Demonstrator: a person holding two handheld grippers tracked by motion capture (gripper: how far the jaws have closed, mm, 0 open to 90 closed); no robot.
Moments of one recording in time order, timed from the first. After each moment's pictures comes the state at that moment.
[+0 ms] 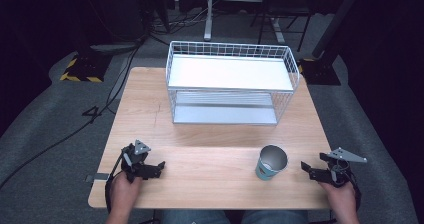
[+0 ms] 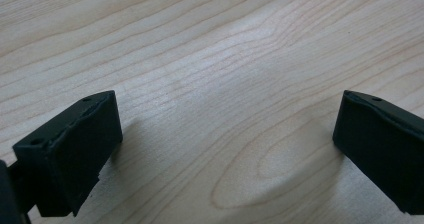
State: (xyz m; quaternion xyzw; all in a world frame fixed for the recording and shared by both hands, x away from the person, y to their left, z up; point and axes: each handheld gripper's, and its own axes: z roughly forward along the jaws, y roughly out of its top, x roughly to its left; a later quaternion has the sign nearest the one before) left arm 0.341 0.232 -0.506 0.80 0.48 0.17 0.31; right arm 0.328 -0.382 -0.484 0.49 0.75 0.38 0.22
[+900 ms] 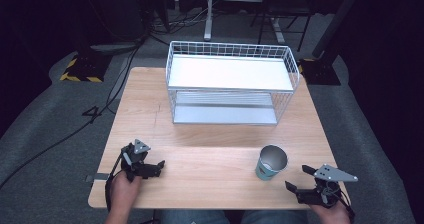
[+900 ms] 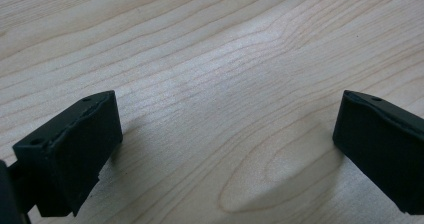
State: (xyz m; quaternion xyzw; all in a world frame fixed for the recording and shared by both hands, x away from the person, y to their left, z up) left arm 0.342 0.232 -0.506 0.80 0.48 0.17 0.31; right arm 0.273 -0.321 -0.465 0.39 0.80 0.42 0.19
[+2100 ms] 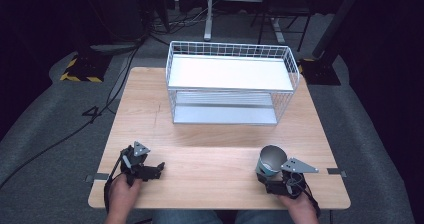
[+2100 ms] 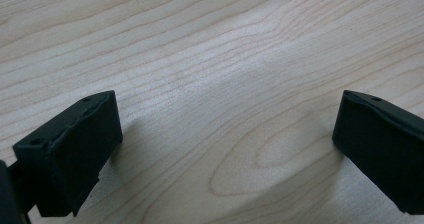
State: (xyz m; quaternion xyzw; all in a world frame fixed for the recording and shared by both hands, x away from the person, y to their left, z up) left arm 0.334 0.231 -0.506 0.80 0.49 0.17 0.31; right arm 0.305 -0.251 -0.497 0.40 0.79 0.43 0.18
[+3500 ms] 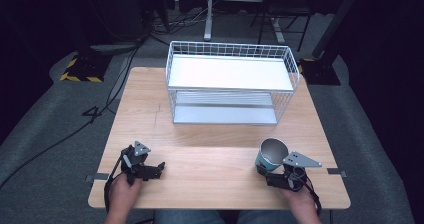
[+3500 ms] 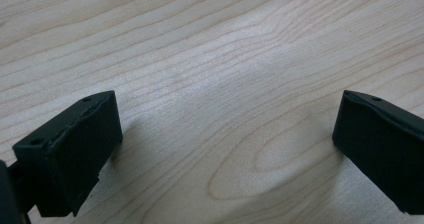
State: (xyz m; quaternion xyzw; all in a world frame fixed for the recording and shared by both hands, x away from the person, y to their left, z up) left arm 0.336 0.230 -0.506 0.80 0.49 0.17 0.31; right arm 0.314 -0.248 -0.474 0.38 0.78 0.46 0.19
